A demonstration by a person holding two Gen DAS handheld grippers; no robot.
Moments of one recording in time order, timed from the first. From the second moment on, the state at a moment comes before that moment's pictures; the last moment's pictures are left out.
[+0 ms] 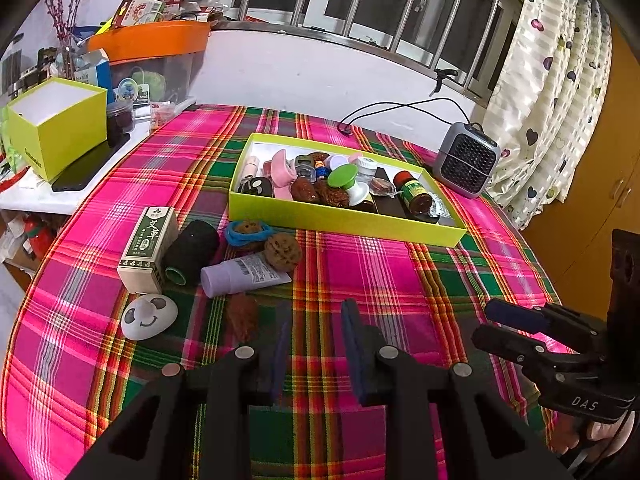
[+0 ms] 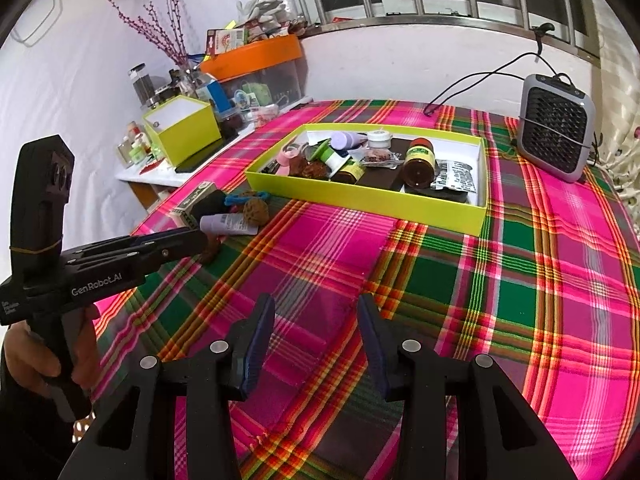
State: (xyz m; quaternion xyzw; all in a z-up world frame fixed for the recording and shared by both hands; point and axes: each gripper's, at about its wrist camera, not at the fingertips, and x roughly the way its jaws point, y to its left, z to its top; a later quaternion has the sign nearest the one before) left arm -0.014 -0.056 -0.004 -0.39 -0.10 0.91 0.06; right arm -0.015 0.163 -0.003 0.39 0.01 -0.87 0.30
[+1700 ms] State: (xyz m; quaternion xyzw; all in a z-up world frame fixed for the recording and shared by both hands) left arm -0.041 -0.108 -0.023 -0.39 -0.13 0.91 0.03; right arm -0.074 0.070 -0.017 0.41 0.04 -0.84 0.35
